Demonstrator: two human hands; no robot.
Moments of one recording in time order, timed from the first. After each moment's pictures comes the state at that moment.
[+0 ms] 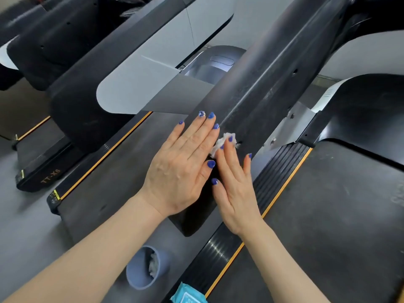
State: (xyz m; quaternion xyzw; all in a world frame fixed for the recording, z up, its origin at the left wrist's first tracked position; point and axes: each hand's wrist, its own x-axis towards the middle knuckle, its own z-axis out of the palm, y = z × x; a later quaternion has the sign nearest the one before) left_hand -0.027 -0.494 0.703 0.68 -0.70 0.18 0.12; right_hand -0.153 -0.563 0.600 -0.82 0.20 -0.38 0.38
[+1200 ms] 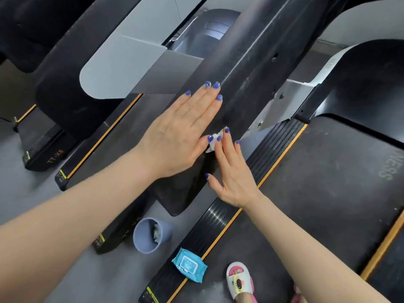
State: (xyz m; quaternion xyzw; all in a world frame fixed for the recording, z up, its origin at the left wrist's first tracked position) left_hand -0.035 -0.552 0.737 0.66 -0.73 0.14 -0.03; right_hand -0.178 -0.614 0.564 -0.89 0.16 -0.28 0.32
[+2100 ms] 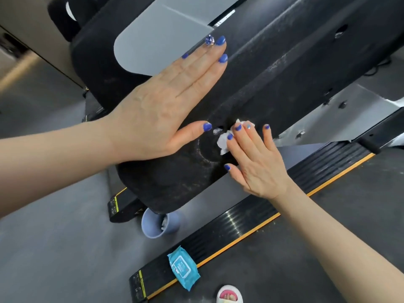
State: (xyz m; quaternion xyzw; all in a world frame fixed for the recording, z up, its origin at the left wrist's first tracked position) left_hand -0.015 -0.563 0.707 0.75 -0.63 0.12 -0.15; right_hand -0.139 -0.706 0.481 -0.90 -0.04 -0.42 0.07
